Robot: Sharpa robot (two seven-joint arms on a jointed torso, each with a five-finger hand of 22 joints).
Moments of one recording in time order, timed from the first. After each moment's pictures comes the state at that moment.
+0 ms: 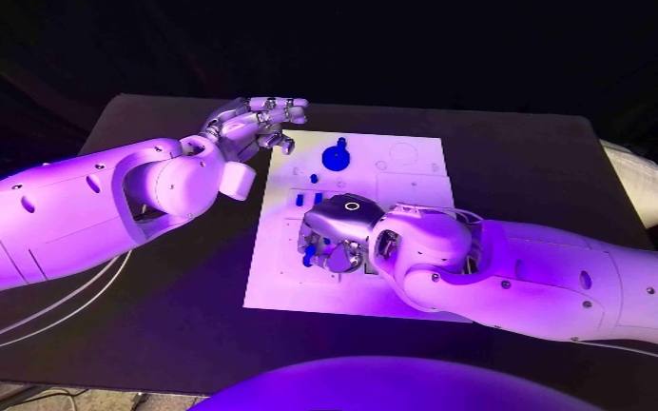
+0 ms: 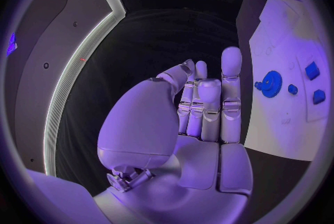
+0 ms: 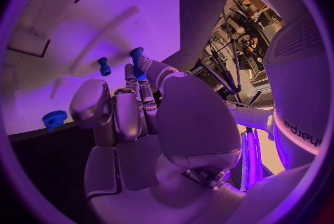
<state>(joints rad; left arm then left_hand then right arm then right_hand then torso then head) 1.22 -0.86 -0.03 1.56 0.07 -0.17 0.29 1.37 -0.08 0.39 -0.05 0.11 1.06 0.15 0.15 0.08 1.15 0.07 0.32 0.20 1.30 -0.01 1.14 0.77 0.15 1.31 0.09 0.58 0.98 1.05 -0.66 -0.06 1.81 -1.73 -0.14 -0.30 1.40 -0.10 0.49 -0.03 0.08 1.17 0.13 0.08 0.10 1.21 0.07 0.10 0.07 1.46 -0.03 1.29 1.18 0.12 1.39 0.07 1.21 0.98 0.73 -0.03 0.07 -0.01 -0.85</state>
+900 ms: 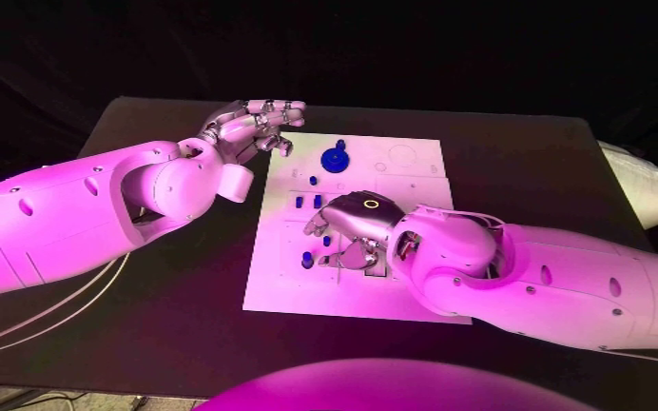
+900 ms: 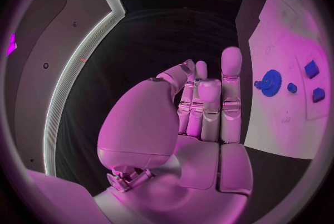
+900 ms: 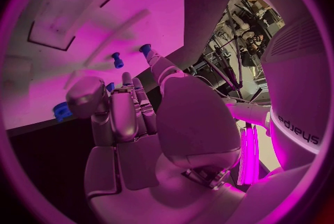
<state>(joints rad) 1.22 -0.87 -0.03 1.56 0.07 -0.17 0.29 1.37 -0.08 0.39 -0.05 0.11 1.06 0.15 0.15 0.08 1.15 0.07 0.32 0.20 1.30 -0.01 1.14 0.77 0.15 1.31 0.09 0.58 0.98 1.05 -0.76 -0.06 1.87 -1.73 -0.24 -0.29 1.37 -0.15 0.23 0.05 0.13 0.92 0.18 0.07 0.07 0.96 0.12 0.13 0.07 1.47 0.02 1.29 1.16 0.12 1.37 0.11 1.17 0.91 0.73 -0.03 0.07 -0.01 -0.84</state>
